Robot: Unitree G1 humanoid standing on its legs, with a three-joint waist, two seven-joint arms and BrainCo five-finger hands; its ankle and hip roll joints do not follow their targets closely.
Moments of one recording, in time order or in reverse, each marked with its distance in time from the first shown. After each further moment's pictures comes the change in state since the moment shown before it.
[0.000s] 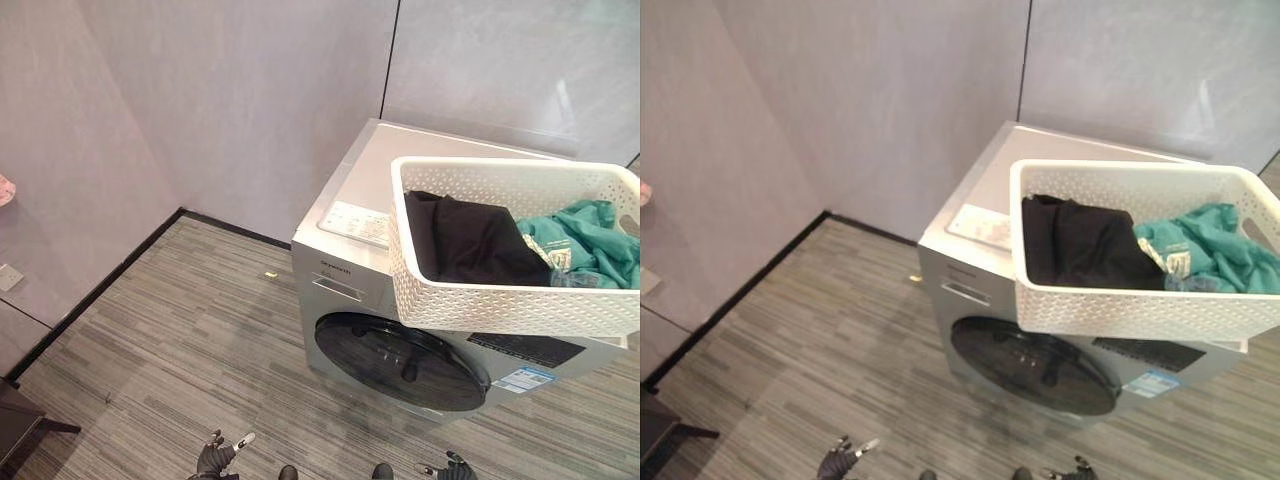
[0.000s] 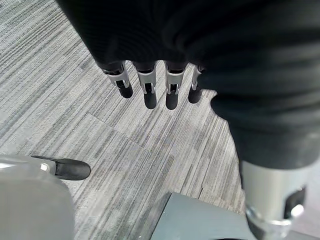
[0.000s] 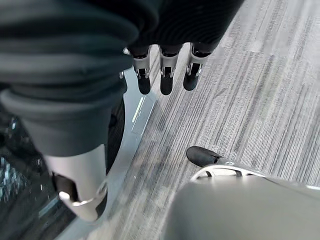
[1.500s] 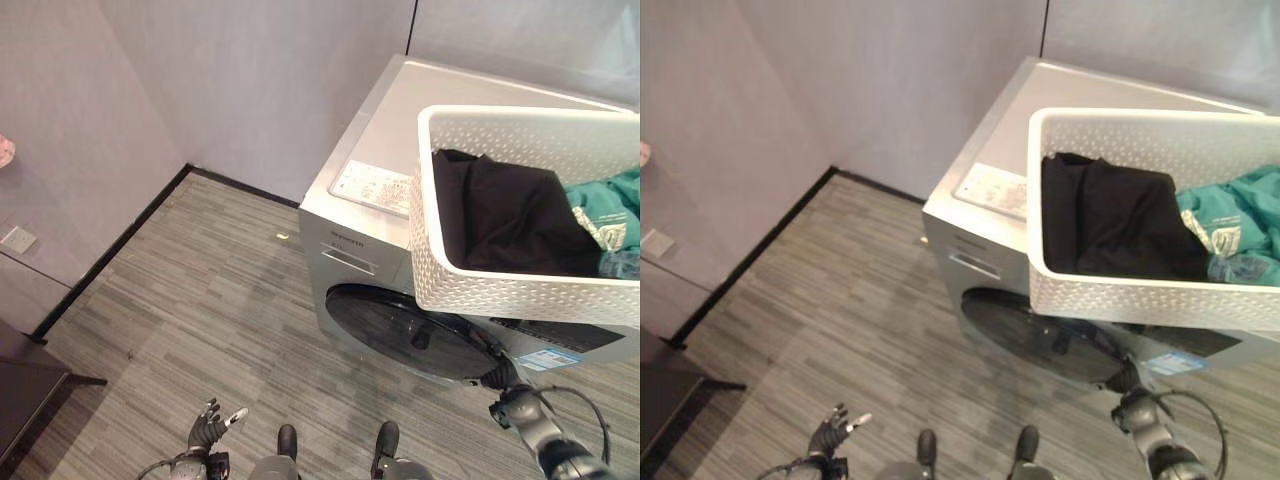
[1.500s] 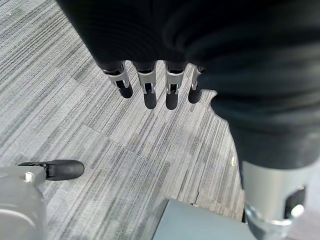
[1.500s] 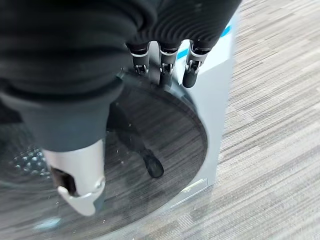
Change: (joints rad) left arm -0.001 0.073 -0.001 -0.234 0.006 -0.001 -0.069; right arm -0.394 -0.330 0.180 -0.085 -0.422 0.100 -0.040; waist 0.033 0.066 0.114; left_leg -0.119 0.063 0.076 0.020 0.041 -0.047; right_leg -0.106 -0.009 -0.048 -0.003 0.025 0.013
